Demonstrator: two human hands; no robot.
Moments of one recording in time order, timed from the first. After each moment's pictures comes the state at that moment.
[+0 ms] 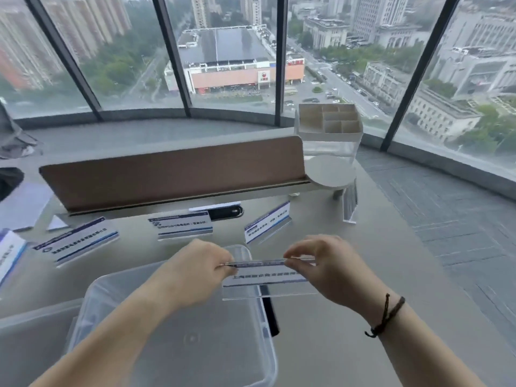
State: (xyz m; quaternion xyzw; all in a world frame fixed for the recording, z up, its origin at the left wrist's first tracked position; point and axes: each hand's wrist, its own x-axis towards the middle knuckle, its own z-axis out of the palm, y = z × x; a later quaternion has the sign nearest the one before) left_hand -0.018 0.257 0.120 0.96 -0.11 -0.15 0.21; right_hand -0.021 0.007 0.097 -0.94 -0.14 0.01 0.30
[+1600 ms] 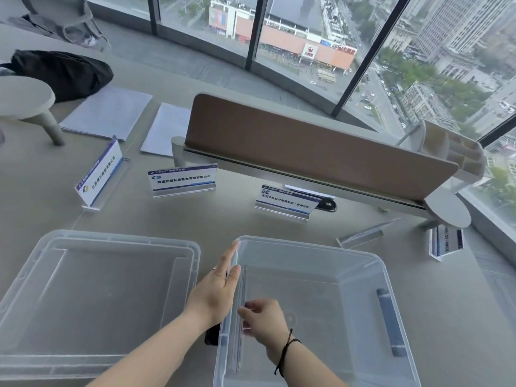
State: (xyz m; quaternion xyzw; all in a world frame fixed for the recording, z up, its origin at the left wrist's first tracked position) left_hand -0.071 0.555 -0.074 0.84 0.09 -0.09 0.53; right_hand -0.071 0.412 -0.096 -0.79 0.18 0.33 0.48
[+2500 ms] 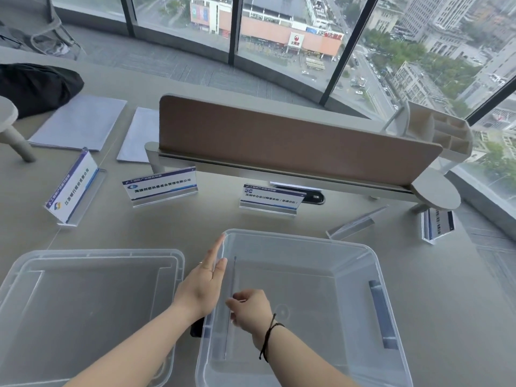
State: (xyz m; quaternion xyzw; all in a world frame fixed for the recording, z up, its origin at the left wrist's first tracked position) left_hand -0.037 0.548 -0.068 0.86 0.10 -0.12 0.48; right_hand -0.040 0.412 -0.107 -0.78 0.20 0.33 0.49
